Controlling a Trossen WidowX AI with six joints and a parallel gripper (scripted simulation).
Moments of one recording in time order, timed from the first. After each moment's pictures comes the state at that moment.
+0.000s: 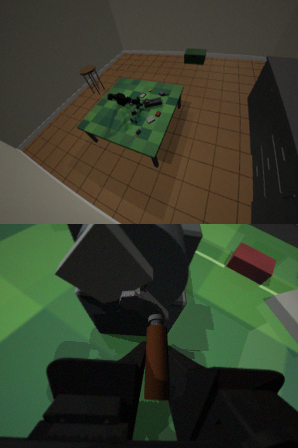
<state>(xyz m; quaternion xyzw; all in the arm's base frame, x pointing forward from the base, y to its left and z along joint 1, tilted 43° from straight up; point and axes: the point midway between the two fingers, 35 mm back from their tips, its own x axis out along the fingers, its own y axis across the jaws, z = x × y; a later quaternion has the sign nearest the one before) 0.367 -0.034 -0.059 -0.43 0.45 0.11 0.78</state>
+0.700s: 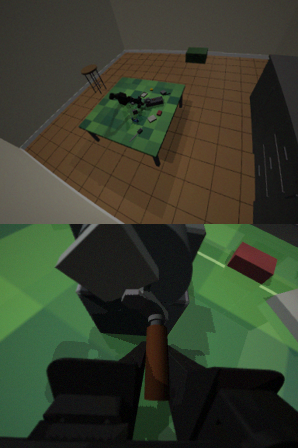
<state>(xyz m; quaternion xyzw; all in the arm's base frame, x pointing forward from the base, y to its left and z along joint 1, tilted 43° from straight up) 0.366 -0.034 -0.062 -0.43 0.44 0.11 0.78</state>
